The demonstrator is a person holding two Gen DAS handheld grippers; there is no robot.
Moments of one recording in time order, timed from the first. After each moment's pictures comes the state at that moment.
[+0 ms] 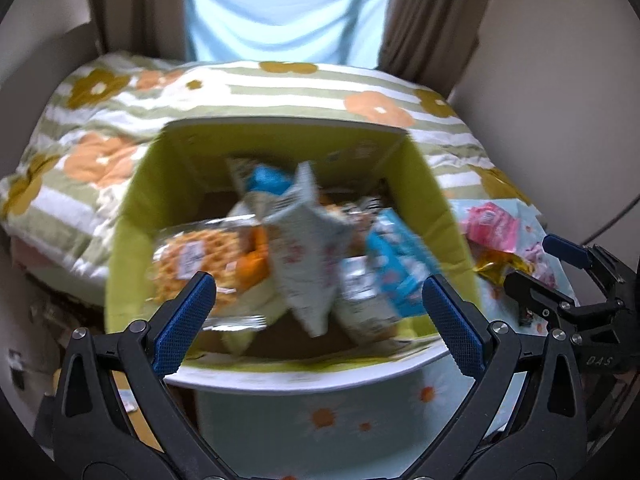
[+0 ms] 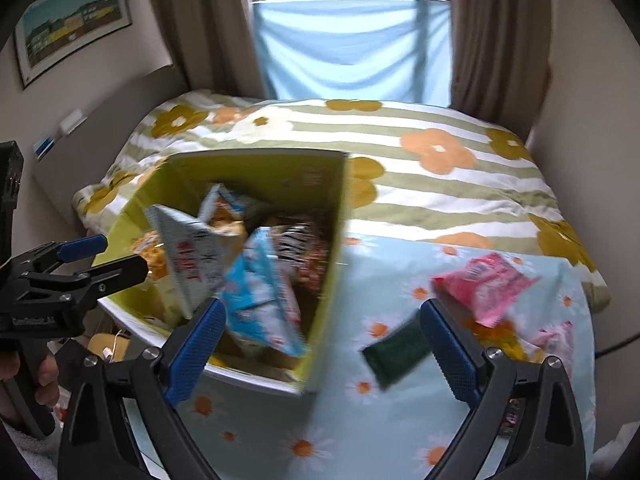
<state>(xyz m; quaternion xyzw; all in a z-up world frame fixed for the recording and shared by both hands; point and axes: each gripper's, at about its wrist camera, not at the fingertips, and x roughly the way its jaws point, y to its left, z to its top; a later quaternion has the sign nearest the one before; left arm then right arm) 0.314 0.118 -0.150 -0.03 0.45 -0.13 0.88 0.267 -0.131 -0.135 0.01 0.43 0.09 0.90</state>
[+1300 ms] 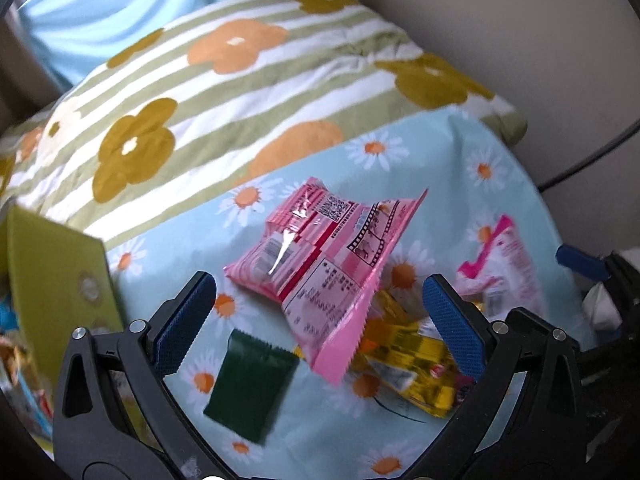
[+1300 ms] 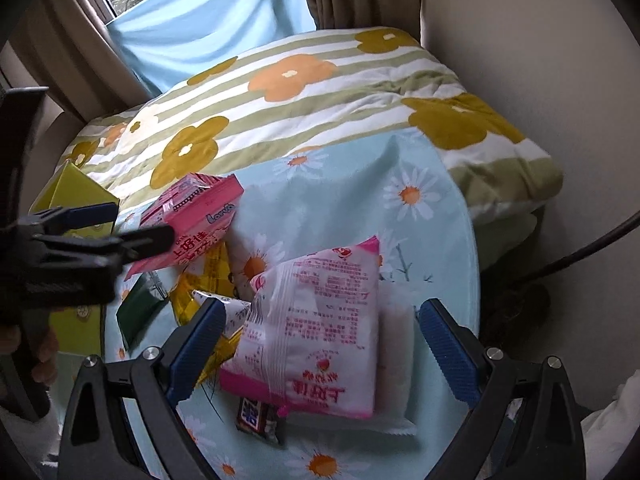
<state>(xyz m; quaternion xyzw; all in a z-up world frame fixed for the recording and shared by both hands) 0.400 -0.249 -0.262 0.15 0.55 -0.23 0.79 0.272 -0.425 -0.242 0.14 0.52 -0.02 0.84</state>
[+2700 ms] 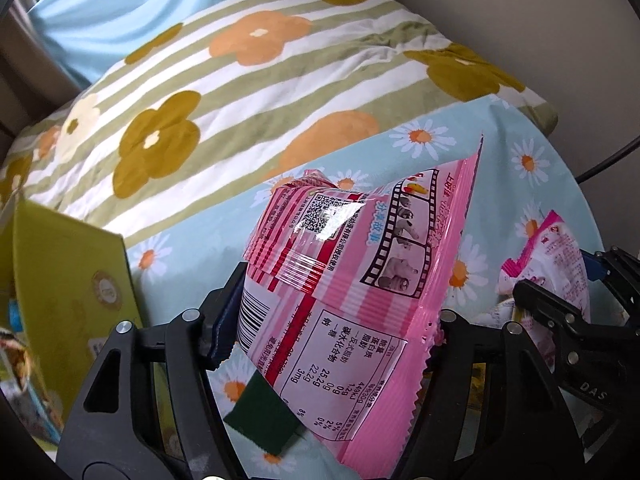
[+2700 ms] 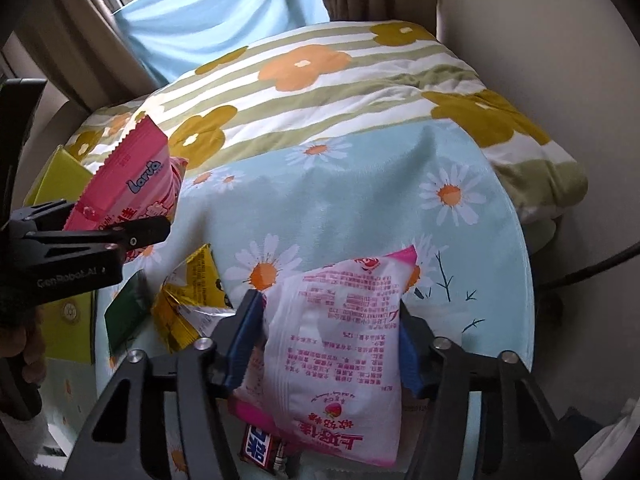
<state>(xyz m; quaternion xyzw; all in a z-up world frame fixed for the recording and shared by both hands) 0.409 -0.229 -0.269 0.16 0.54 -0.19 0.80 0.292 -0.413 -0.267 0.13 0.52 0.00 0.84</state>
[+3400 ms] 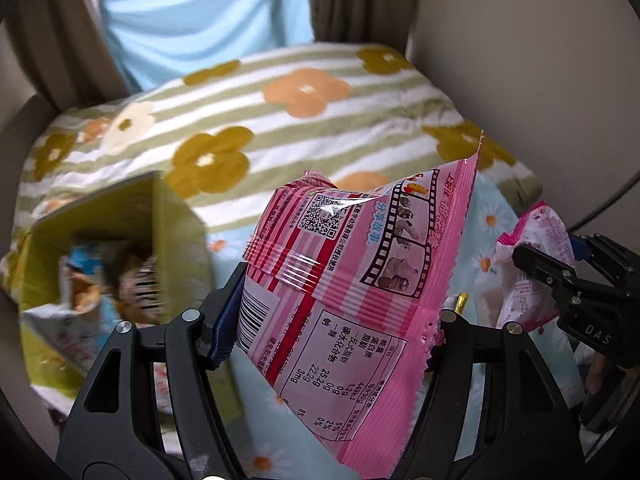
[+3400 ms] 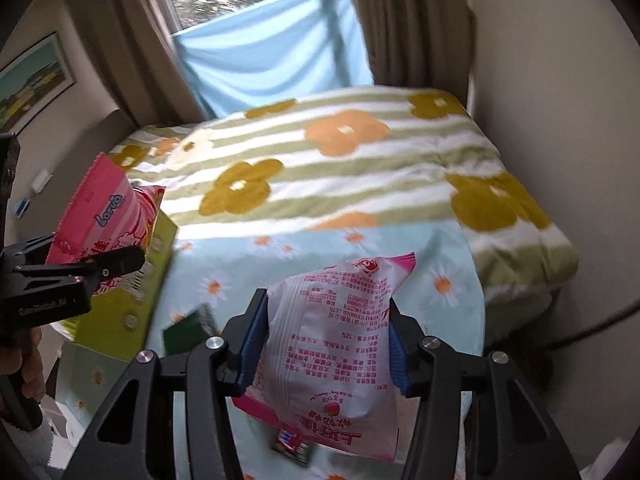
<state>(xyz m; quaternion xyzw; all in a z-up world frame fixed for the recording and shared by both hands) 0.347 -0.168 -0.152 0.08 0.47 -0.13 0.87 0.277 -0.399 -0.168 0.08 0.43 0.06 0.90</state>
